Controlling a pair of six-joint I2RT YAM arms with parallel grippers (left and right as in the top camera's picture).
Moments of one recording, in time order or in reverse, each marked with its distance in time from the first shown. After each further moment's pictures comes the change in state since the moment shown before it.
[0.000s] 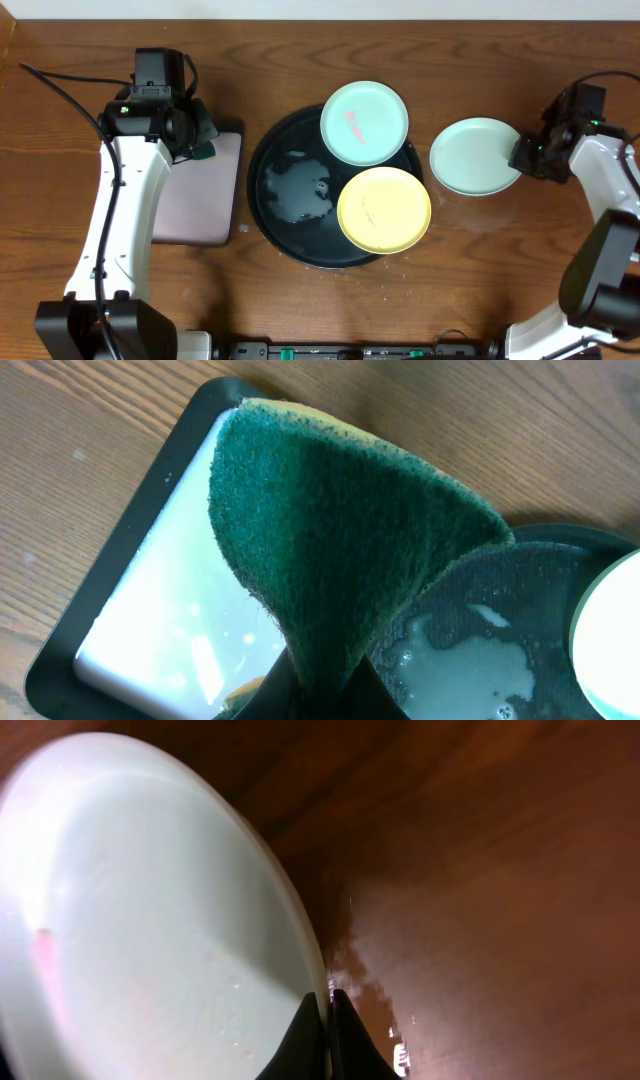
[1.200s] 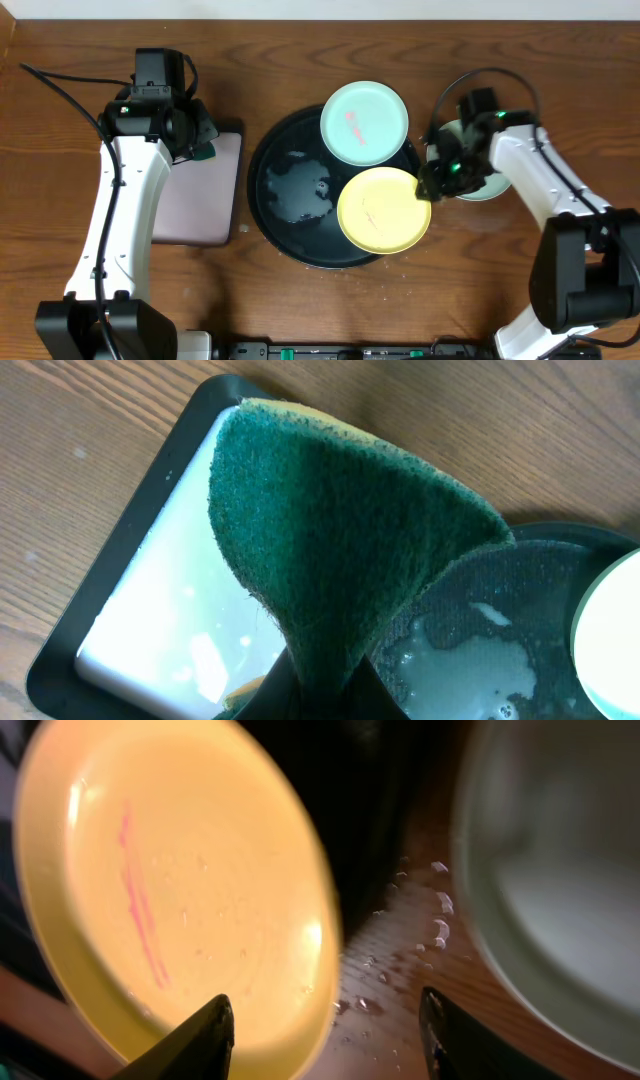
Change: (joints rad) left arm 0.000 0.000 0.000 -0.004 0.000 0.000; right arm 0.399 0.010 0.027 -0.295 -0.240 -0.335
